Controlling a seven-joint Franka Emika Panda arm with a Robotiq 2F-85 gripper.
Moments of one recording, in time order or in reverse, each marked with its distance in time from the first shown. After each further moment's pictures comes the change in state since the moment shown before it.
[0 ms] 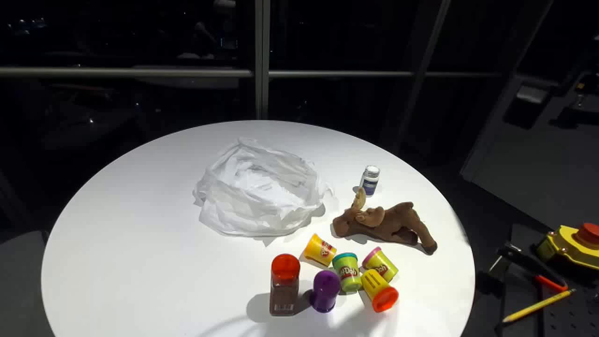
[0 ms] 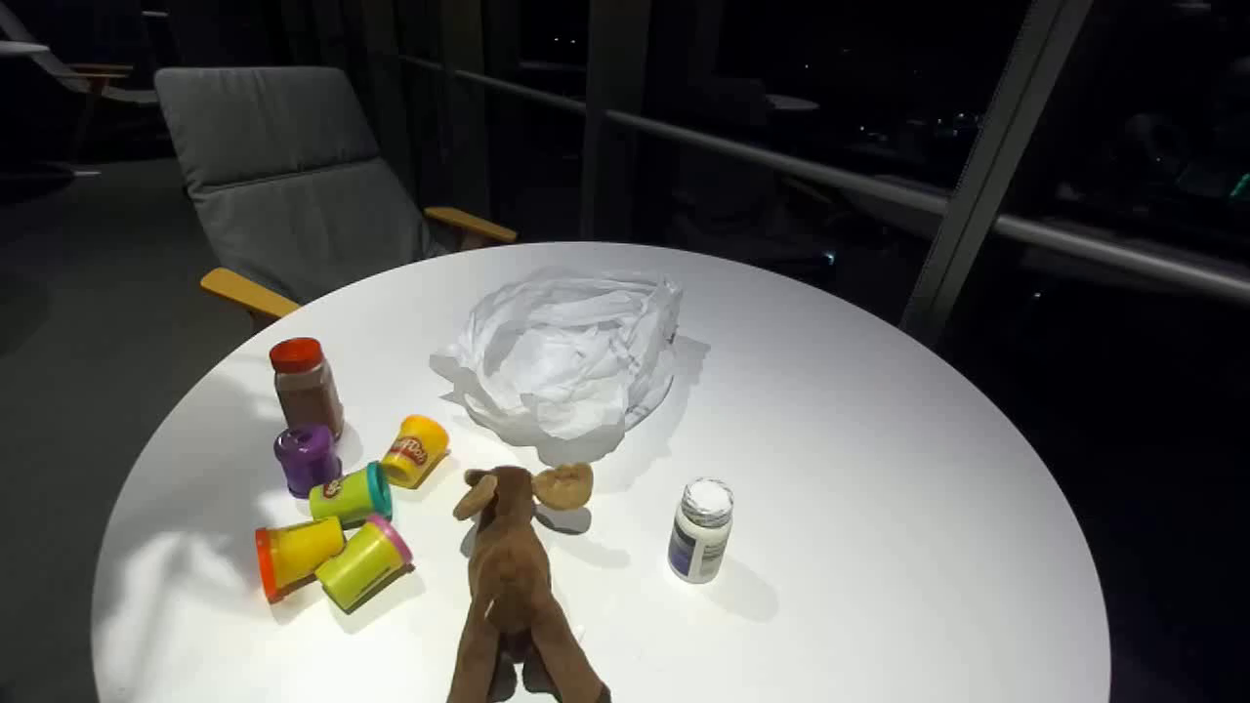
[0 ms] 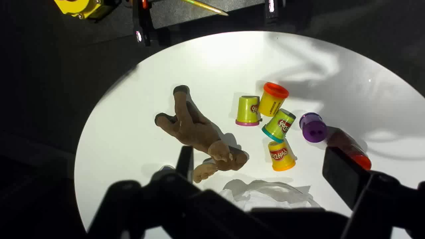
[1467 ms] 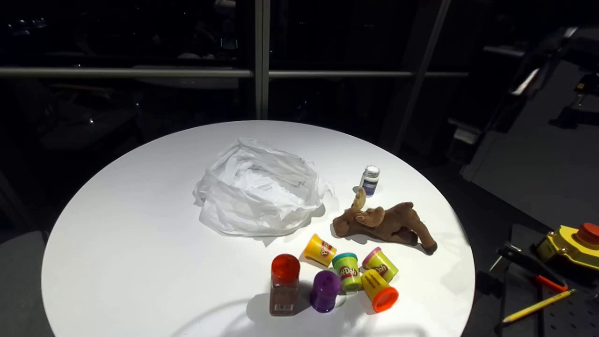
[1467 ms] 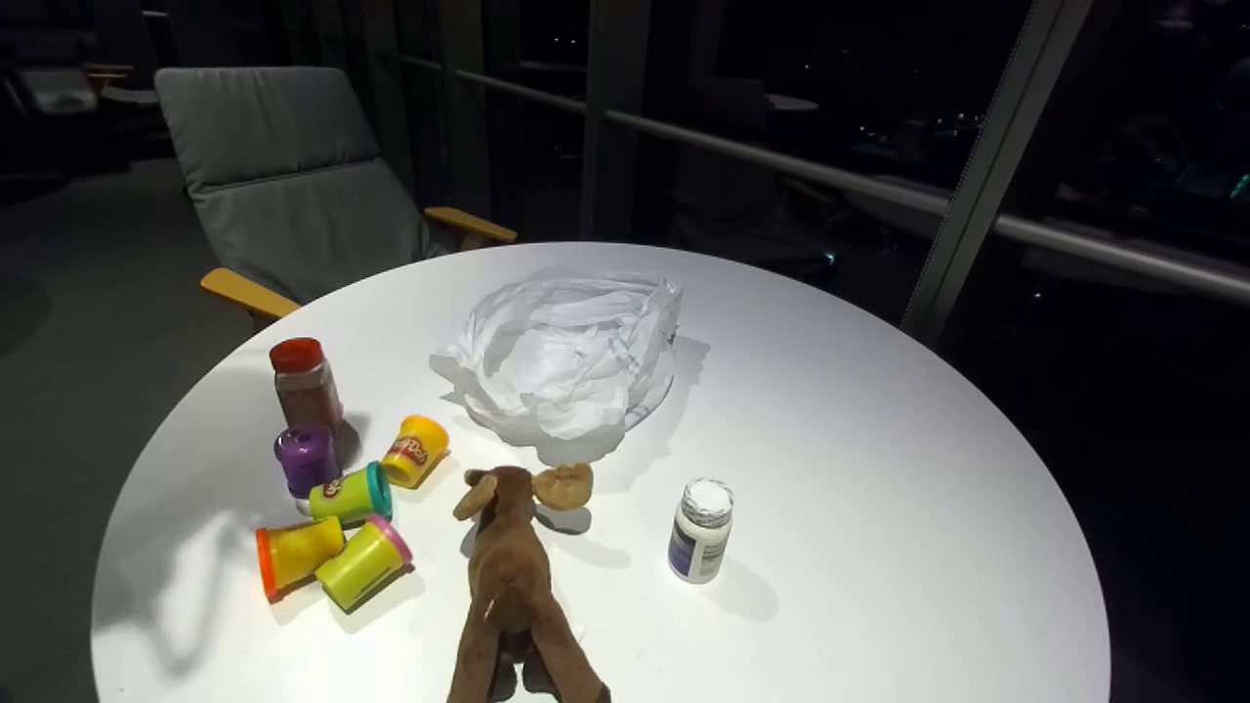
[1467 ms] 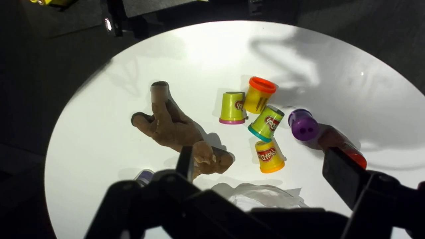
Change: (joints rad) arm 0.000 0.150 -0.003 -0.015 0.000 0.167 0.027
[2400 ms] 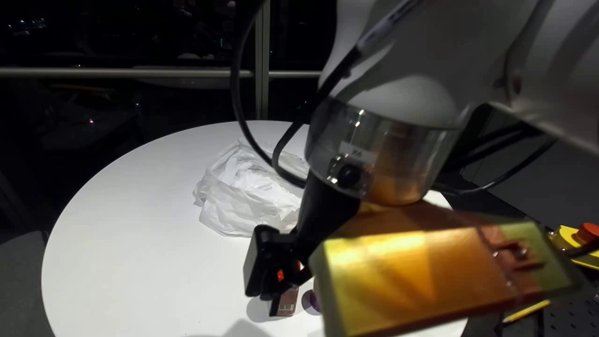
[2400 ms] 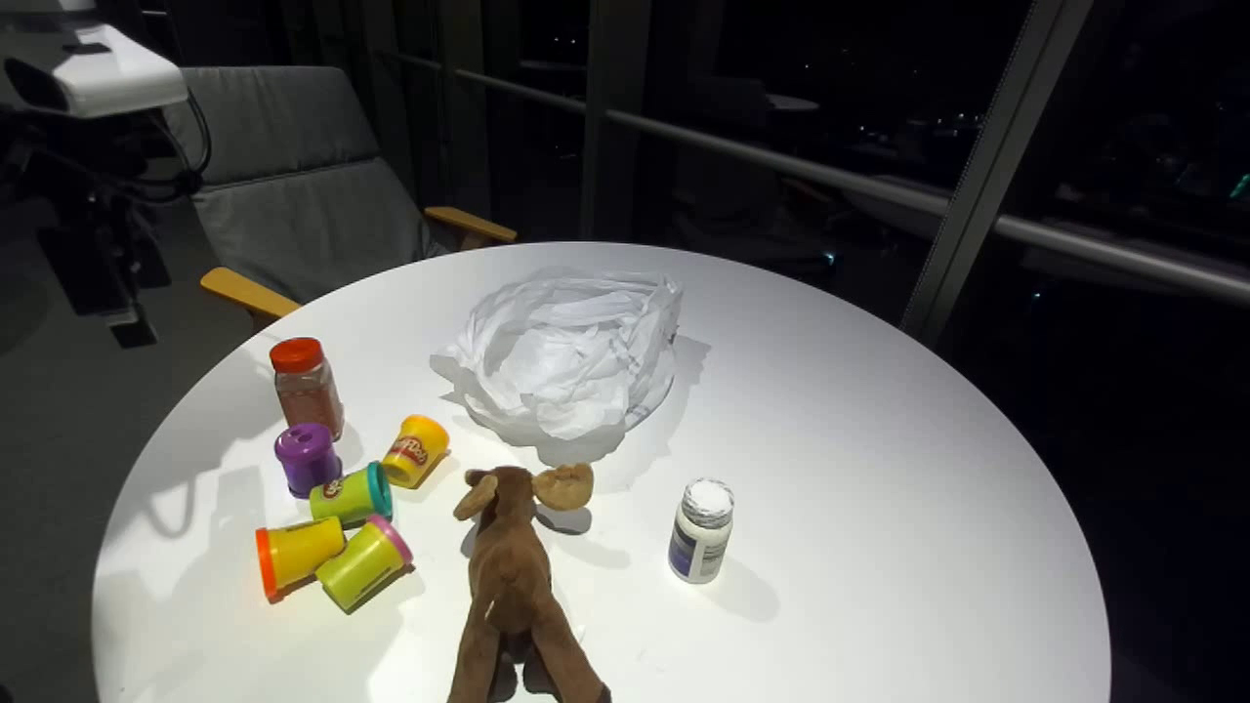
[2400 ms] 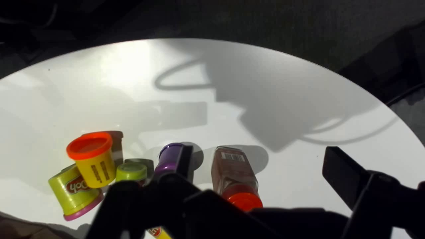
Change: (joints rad) arm 0.203 0.680 0.004 0.175 -0.138 0.603 0.771
